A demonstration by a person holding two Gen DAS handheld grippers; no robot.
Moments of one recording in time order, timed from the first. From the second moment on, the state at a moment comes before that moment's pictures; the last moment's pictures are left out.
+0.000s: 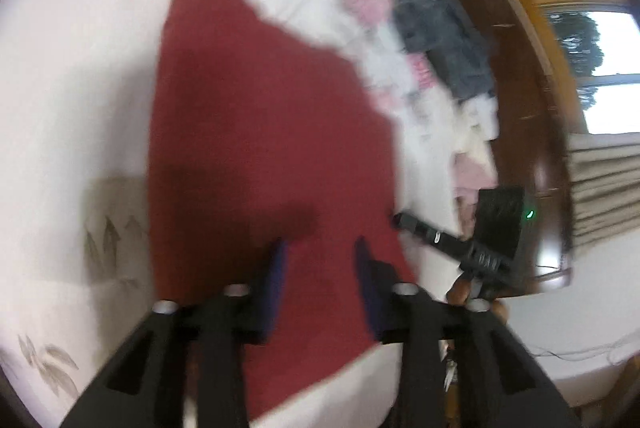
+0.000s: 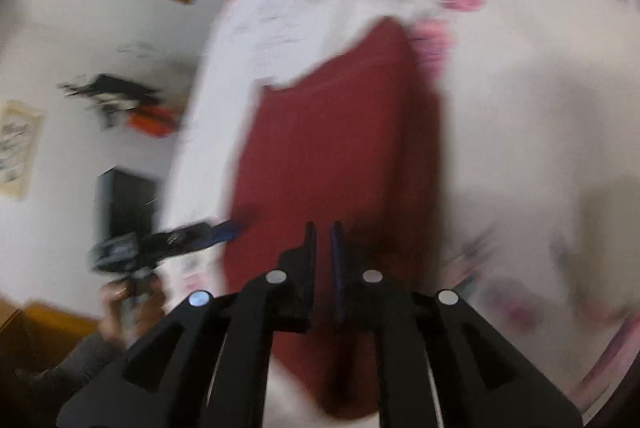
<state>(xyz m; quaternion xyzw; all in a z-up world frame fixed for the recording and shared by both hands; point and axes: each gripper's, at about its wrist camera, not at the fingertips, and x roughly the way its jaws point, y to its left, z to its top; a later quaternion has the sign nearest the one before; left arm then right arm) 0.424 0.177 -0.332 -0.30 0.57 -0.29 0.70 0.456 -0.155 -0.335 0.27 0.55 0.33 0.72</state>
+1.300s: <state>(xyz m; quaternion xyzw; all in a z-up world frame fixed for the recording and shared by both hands) 0.375 0.223 -0.405 -0.39 0.60 -0.30 0.62 0.583 -0.183 -0.418 0.36 0.65 0.26 0.61</state>
